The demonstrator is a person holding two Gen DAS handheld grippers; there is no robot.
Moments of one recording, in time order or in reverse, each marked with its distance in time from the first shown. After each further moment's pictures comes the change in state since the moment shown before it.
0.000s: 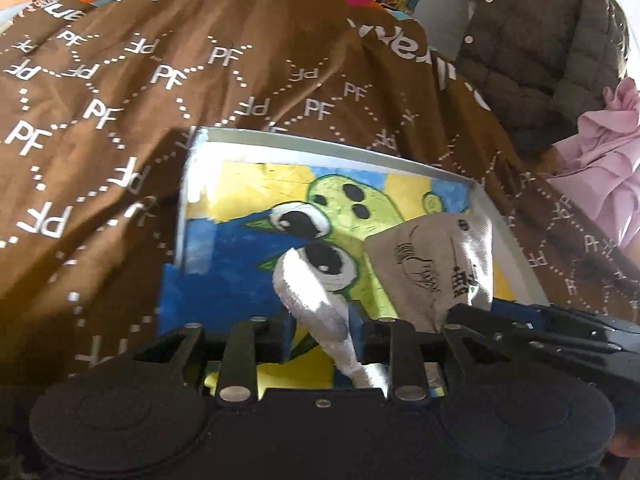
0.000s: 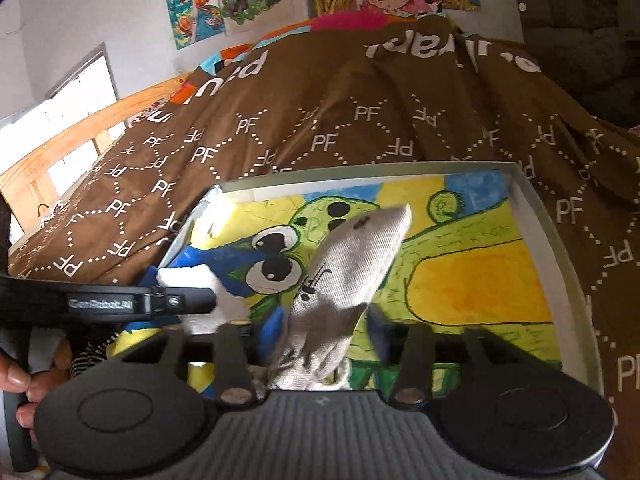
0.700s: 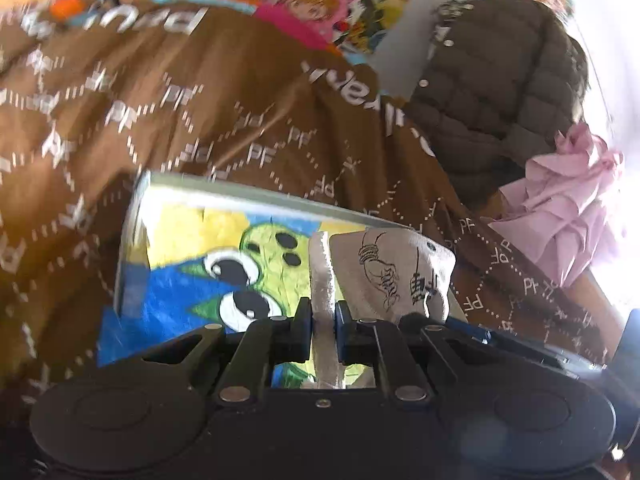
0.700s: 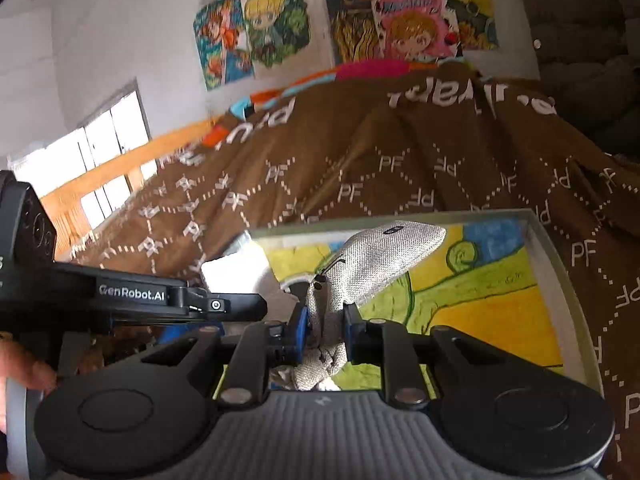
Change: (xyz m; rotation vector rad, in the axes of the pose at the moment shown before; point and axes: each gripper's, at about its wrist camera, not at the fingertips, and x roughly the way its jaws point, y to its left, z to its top) left arm -0.011 -0.017 0.014 -0.067 -0.097 -0.176; right arm -0.009 -0.005 0.007 -0.025 -0.123 0.098
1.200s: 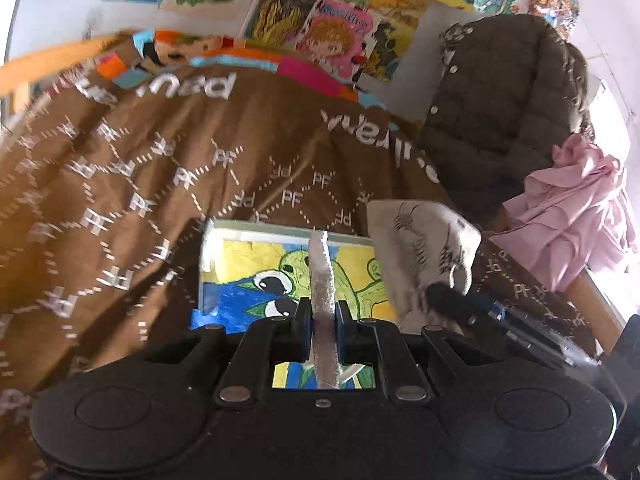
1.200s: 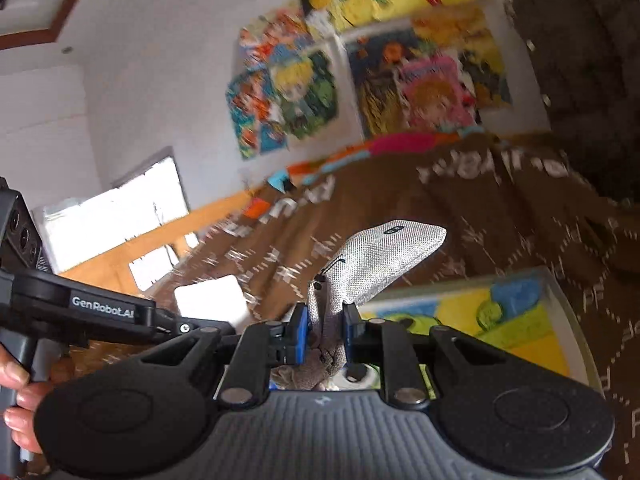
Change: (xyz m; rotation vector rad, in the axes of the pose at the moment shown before) left arm -0.108 -0.045 0.014 0.062 -0.037 0.151; right arm -0.048 0.012 0.012 0.042 -0.204 0.098
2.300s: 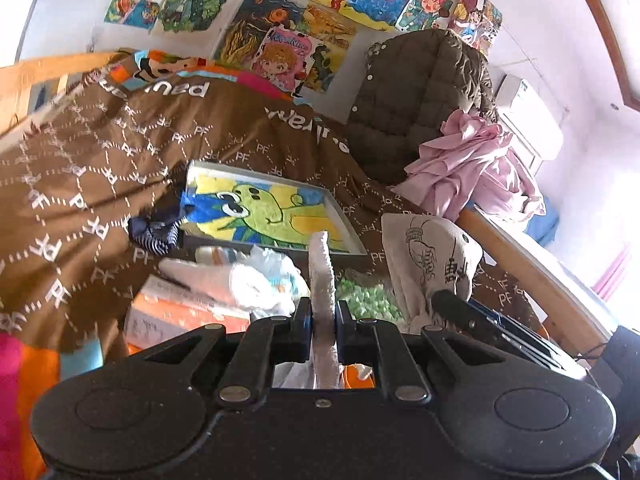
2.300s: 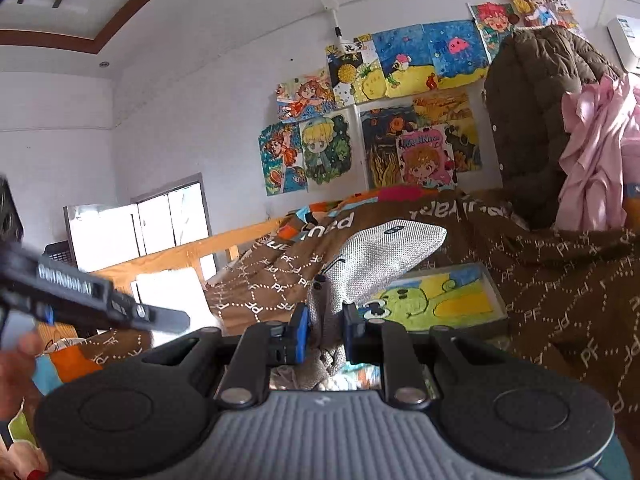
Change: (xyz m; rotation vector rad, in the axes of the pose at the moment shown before) left arm -0.248 -0.064 -0.204 0.040 -0.091 -0.101; right arm -0.310 0.126 -0.099 -0.088 -0.162 -0.049
